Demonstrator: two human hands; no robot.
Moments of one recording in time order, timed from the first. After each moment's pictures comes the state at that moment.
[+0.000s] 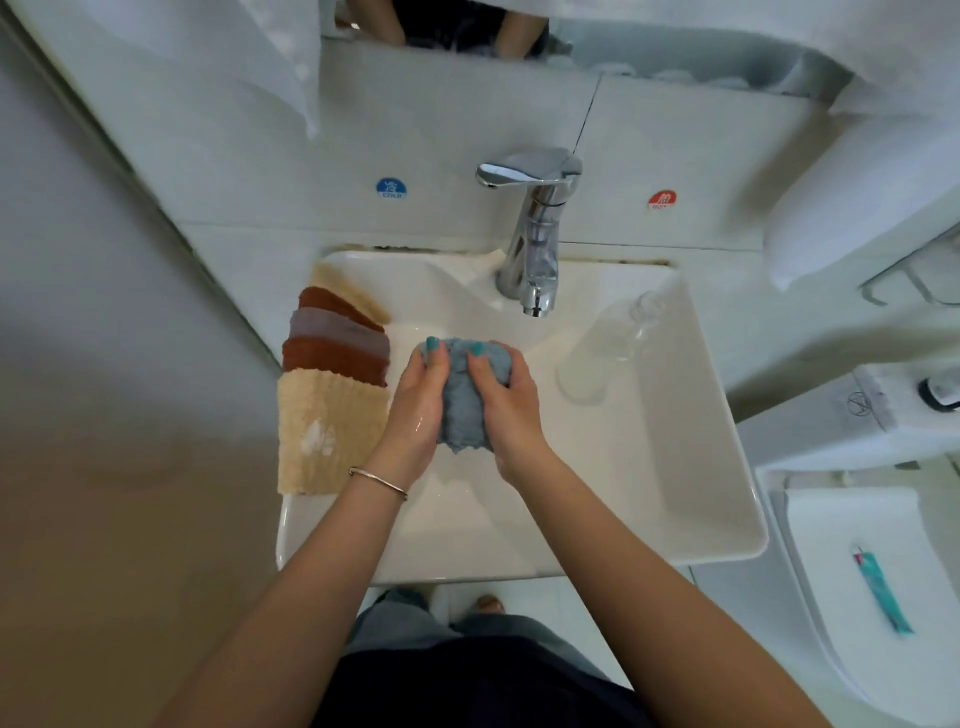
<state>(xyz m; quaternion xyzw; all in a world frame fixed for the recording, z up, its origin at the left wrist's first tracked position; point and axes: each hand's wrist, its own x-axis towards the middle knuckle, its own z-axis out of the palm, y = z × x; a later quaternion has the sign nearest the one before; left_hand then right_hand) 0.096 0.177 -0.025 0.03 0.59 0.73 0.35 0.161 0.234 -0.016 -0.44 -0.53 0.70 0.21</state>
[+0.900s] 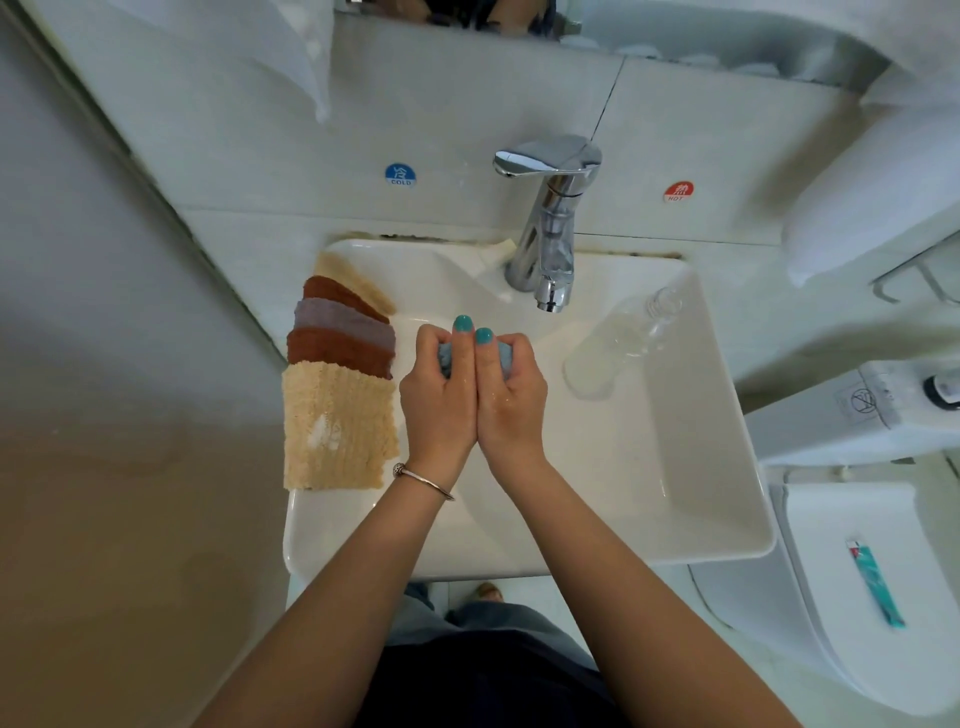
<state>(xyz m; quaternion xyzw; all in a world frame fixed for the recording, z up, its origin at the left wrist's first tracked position) 0.114 0.178 -0.007 0.14 0.77 0.61 0.12 0.155 0.215 0.007 -0.40 -0.65 0.56 0.31</state>
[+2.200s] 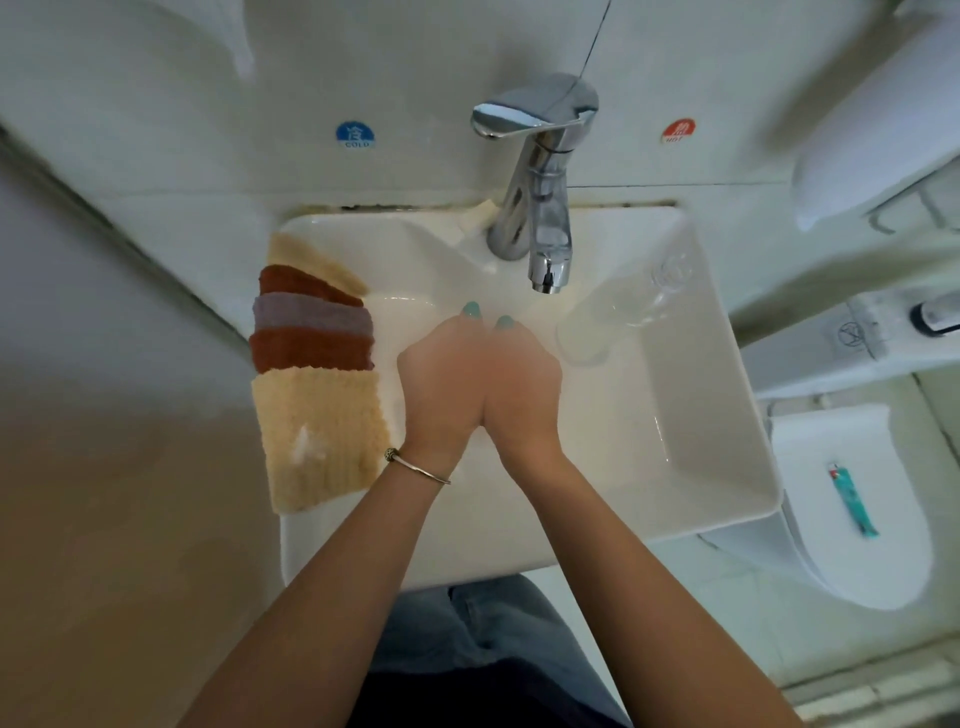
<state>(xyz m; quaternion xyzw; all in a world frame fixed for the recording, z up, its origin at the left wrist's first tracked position) 0.102 0.193 -0.013 0.22 0.71 0.65 0.15 0.151 0.227 -0.019 -0.44 -0.68 0.48 0.34</state>
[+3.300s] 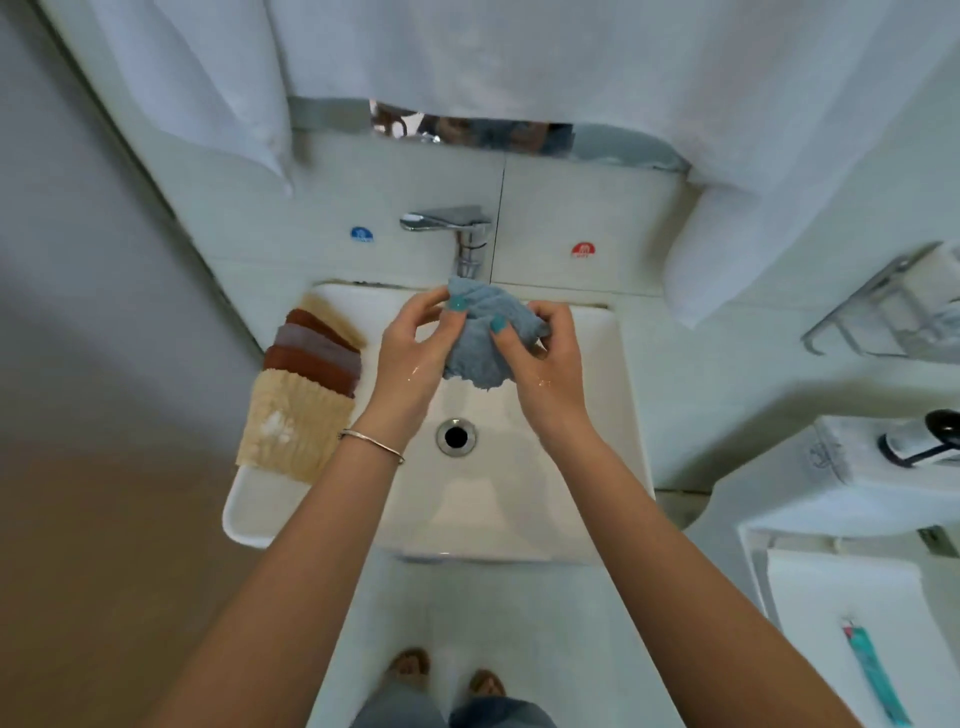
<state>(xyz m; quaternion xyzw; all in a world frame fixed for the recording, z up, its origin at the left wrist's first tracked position) 0.161 0.218 0.077 0.18 0.64 0.72 0.20 0.257 0.309 0.083 -0.26 -0.66 0.63 0.32</state>
